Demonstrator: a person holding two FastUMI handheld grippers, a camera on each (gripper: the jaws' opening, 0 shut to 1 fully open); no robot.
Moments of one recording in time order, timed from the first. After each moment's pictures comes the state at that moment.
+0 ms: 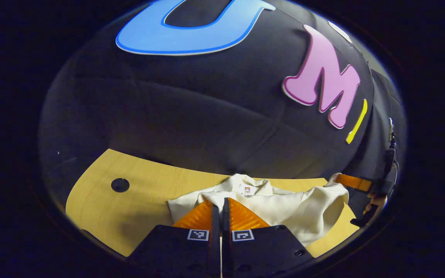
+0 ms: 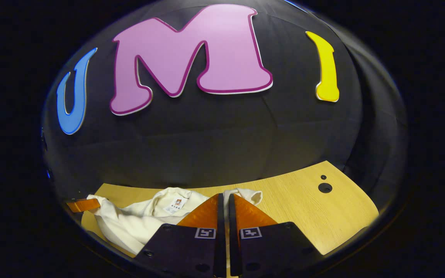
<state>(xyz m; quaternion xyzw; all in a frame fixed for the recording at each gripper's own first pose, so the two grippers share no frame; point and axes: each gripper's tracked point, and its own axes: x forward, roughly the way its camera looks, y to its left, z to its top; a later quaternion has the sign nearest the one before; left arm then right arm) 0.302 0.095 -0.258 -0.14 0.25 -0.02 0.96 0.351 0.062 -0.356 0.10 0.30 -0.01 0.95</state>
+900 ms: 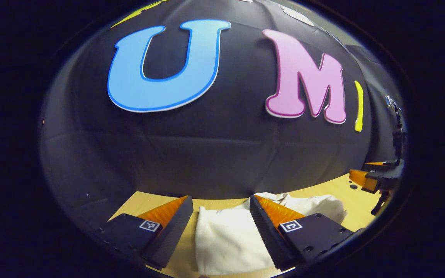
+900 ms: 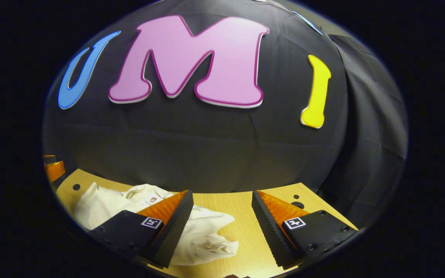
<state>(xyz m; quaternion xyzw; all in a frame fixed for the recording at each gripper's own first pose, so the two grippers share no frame) 0.171 0.051 -0.024 -0.04 0.13 0.01 0.99 0.310 0.030 -0.296 0.01 0.21 -0.05 0.98</state>
